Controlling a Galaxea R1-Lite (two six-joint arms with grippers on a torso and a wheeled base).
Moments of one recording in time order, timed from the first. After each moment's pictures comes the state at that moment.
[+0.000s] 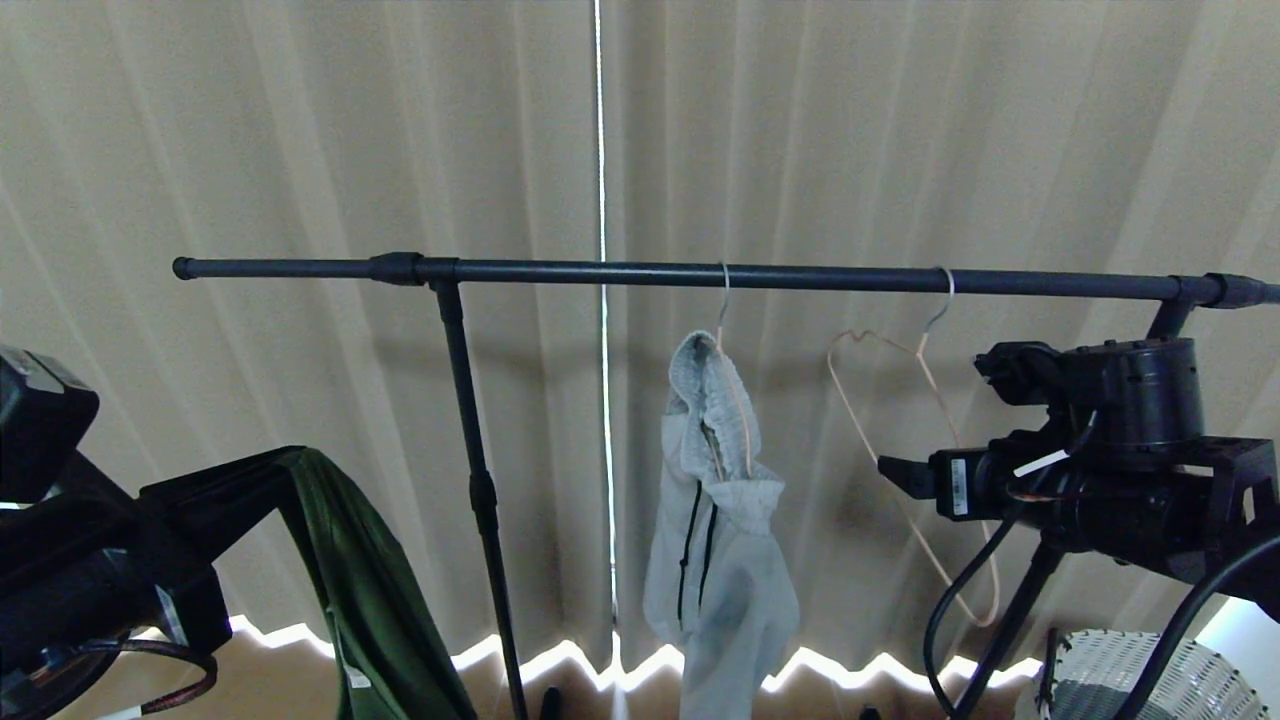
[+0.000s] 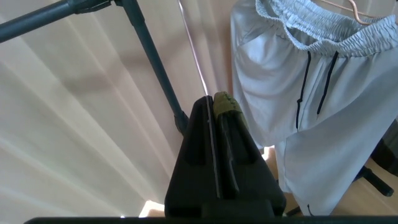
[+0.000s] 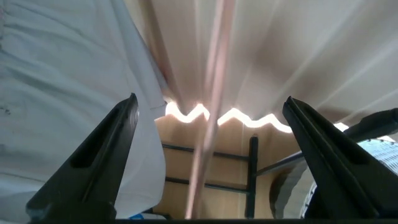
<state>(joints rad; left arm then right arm) -0.35 1.05 -0.42 -0.49 -0.06 0.26 0.32 1.63 -0.71 -0.34 -0.22 0.21</state>
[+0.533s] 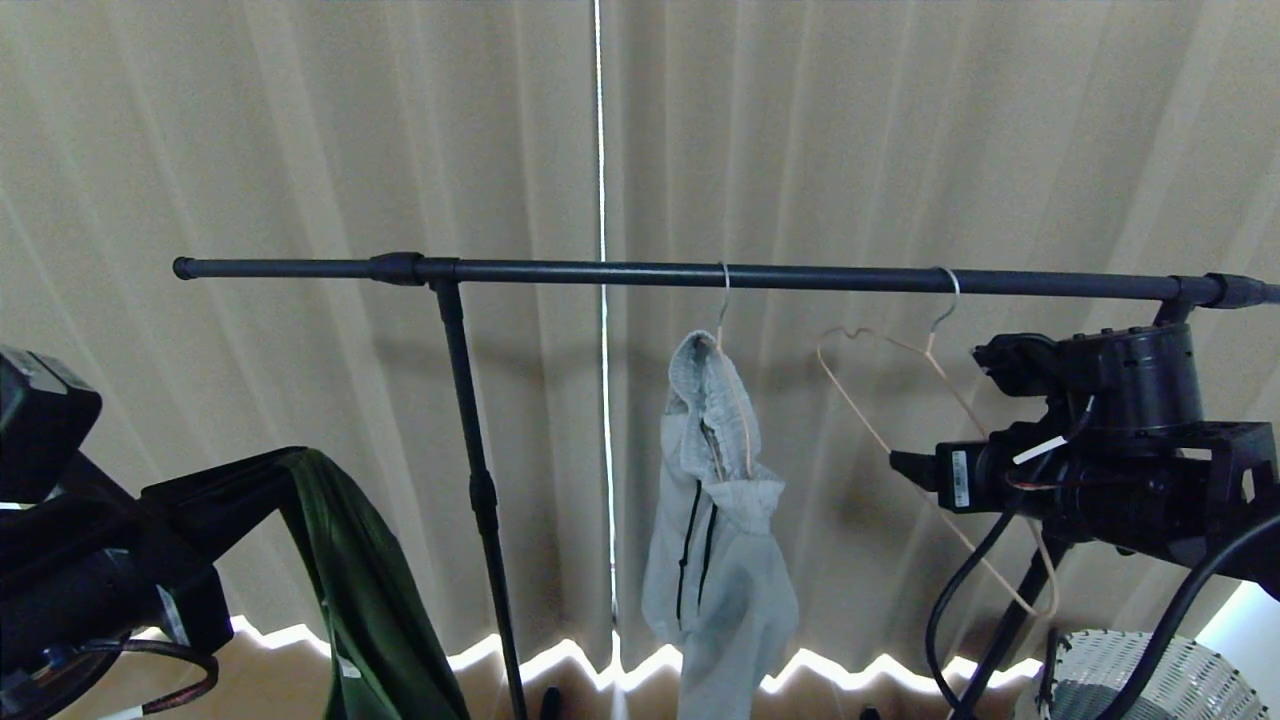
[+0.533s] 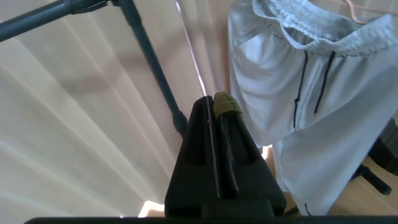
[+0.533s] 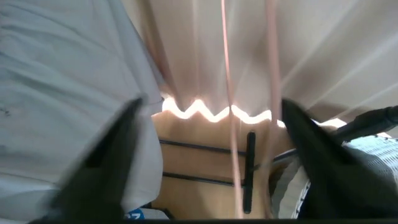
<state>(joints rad) -0.36 1.05 -0.42 -0.49 -0.06 0.26 0.31 1.64 -0.75 -0.28 -0.22 0.21</state>
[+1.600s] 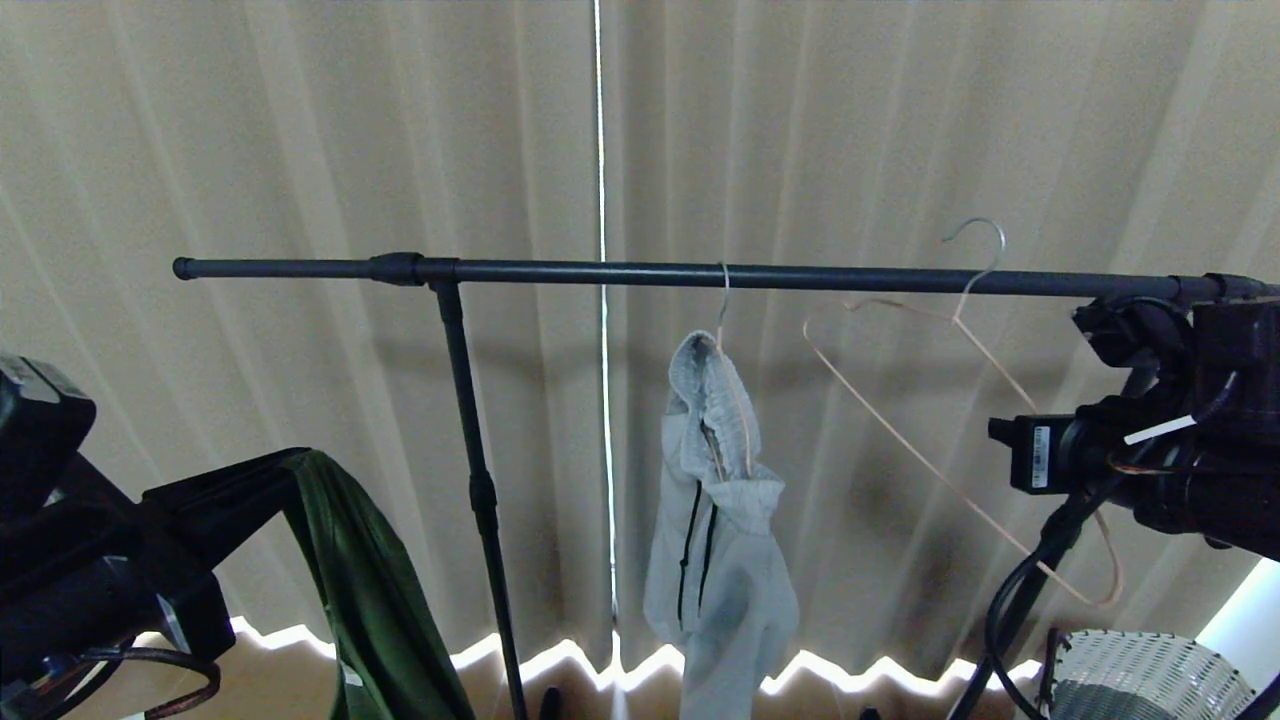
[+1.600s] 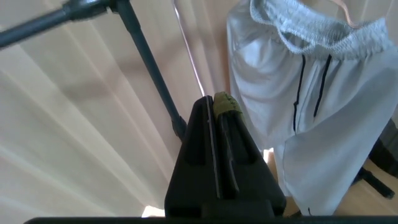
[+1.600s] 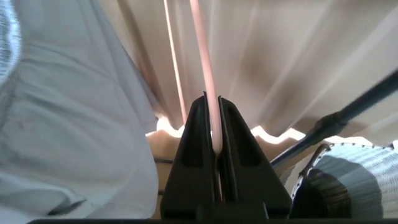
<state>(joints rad) -0.37 1.05 -0.40 -0.53 -0.06 0.27 0.26 1.46 -0.72 -0.25 -0.22 0.18</state>
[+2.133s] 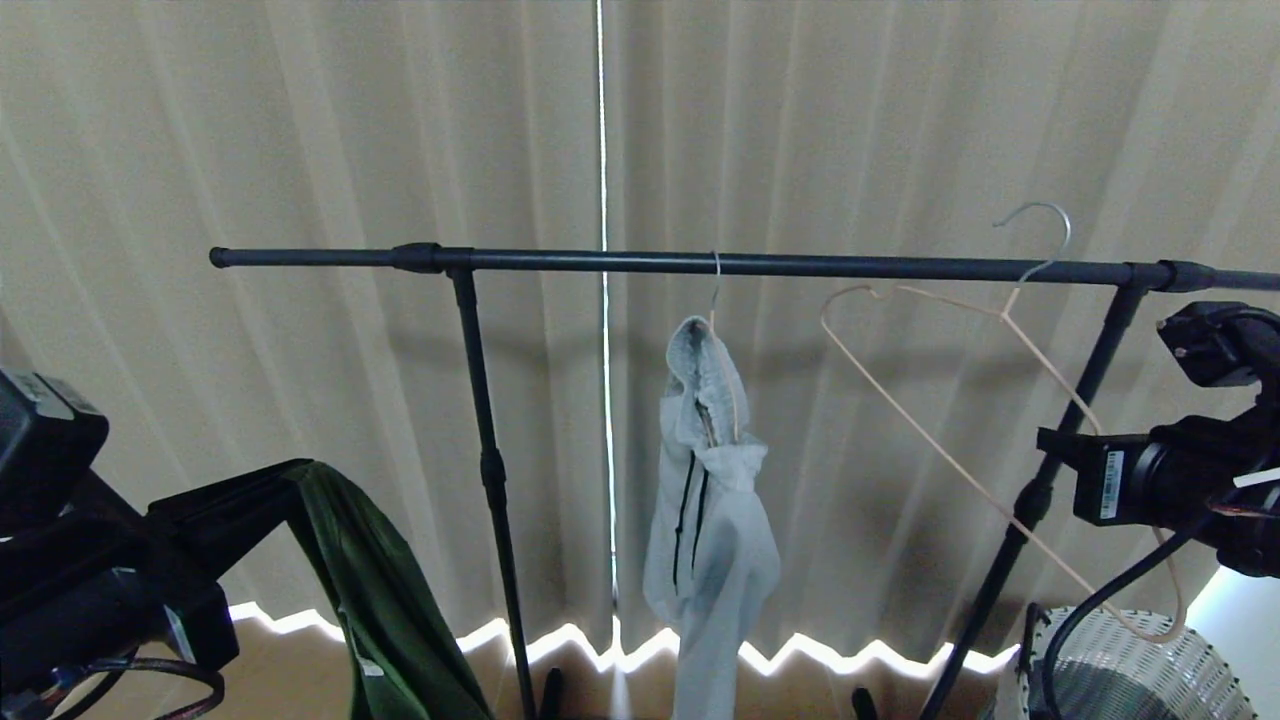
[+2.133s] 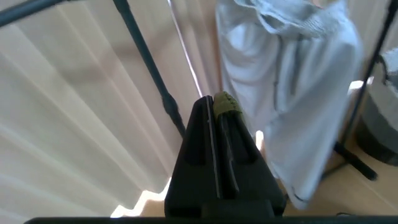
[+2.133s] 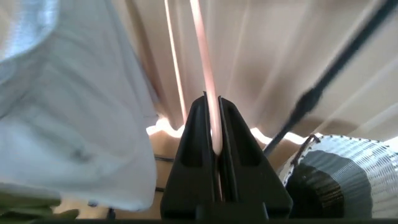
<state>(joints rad) -0.37 1.06 -0.37 -0.54 -0.05 0.27 0.27 1.32 -0.63 -0.26 -0.22 0.16</state>
